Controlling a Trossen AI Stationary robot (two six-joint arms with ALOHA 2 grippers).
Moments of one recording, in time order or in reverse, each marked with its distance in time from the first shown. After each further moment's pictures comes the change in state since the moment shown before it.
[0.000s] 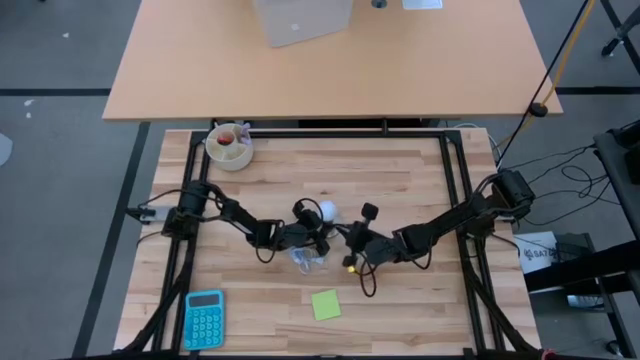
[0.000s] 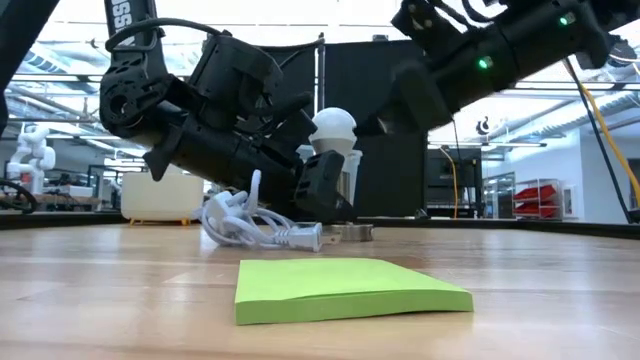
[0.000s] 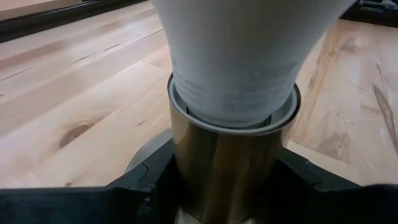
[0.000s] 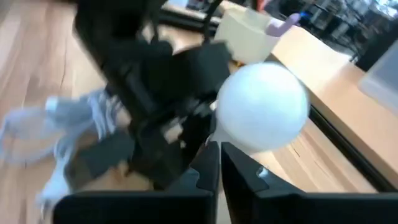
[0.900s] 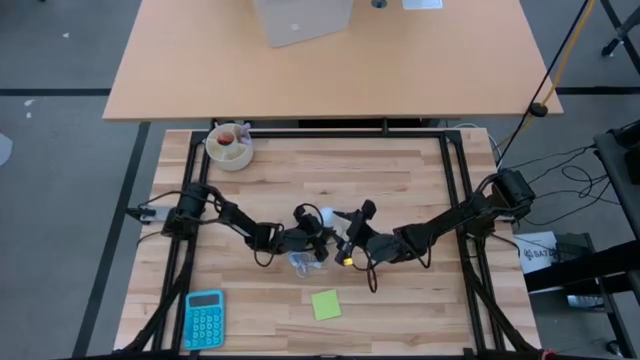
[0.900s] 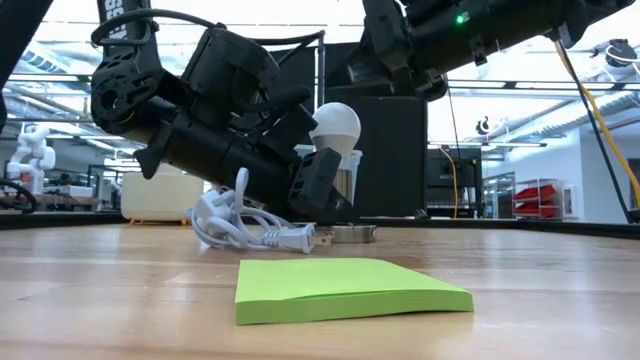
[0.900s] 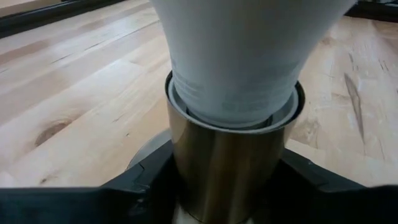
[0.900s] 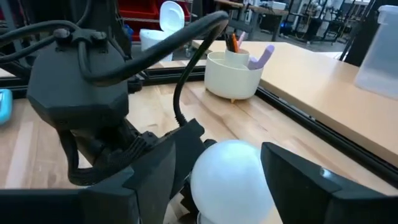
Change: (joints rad) left arm -0.040 -0.001 0.000 -0.020 0.017 0.014; right arm -0.007 -0.001 0.050 0.163 0.050 0.097
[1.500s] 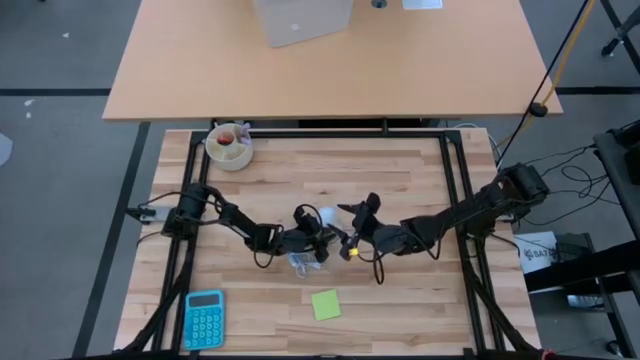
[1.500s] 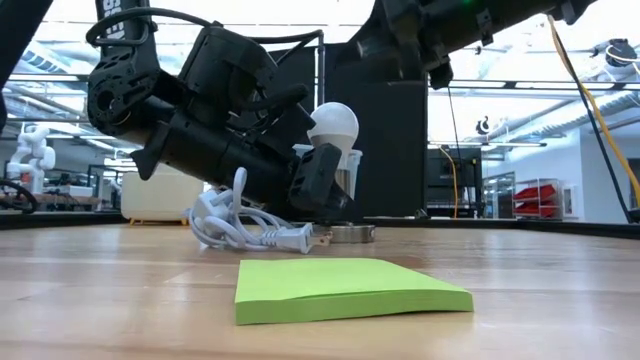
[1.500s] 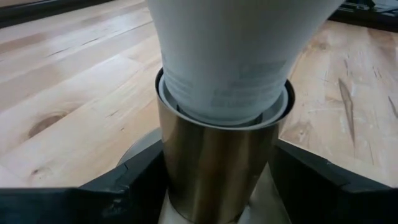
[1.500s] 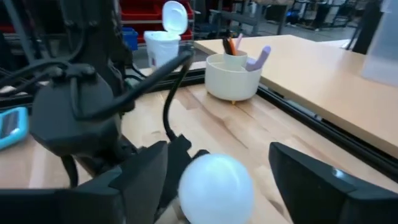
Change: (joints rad) left arm -0.005 0.002 -0.002 0.028 -0.010 -0.038; right arm -0.025 -0.128 0.000 -0.143 -0.057 0.082
